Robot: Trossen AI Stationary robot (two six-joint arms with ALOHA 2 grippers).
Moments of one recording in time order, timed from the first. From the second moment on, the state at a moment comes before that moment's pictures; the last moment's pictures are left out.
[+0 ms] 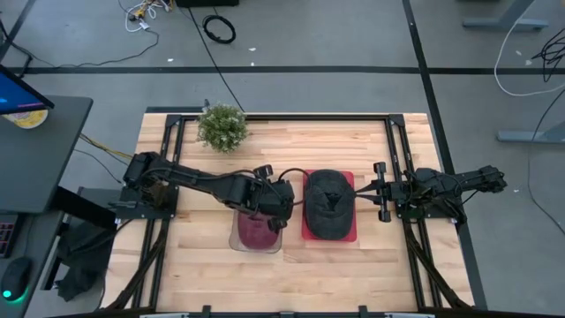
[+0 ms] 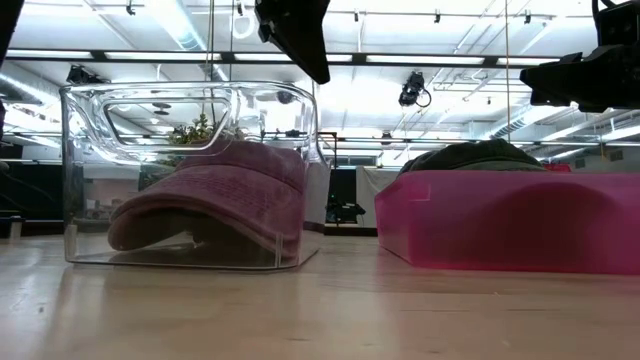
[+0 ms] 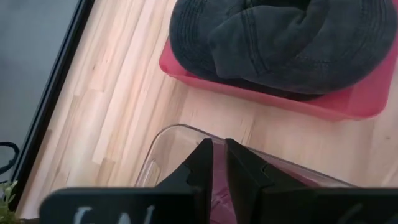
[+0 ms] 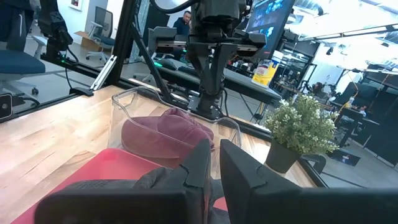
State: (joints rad) left arm -0.24 1.84 1.69 -0.95 -0.52 -0.33; right arm 0.18 0.01 0.02 0.02 0.07 -0.35
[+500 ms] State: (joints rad) left arm -0.24 1.84 1.69 -0.95 -0.48 -0.28; right arm 0.18 0.01 0.02 0.02 0.07 -0.35
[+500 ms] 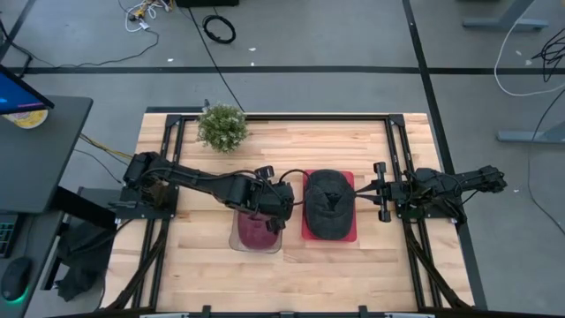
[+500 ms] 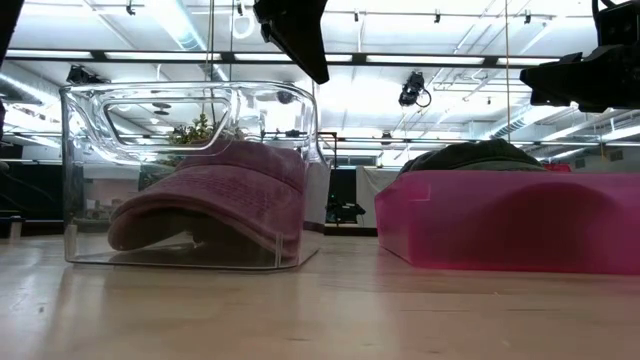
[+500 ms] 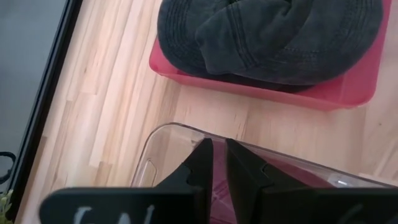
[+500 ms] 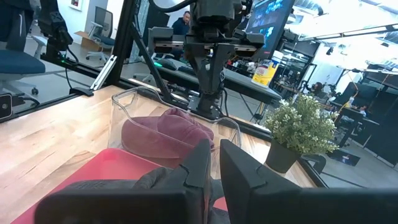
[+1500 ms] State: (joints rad) left arm -0.24 1.78 1.67 -0.83 -0.27 -0.19; right arm 0.18 0.01 0.02 0.02 0.07 -0.35
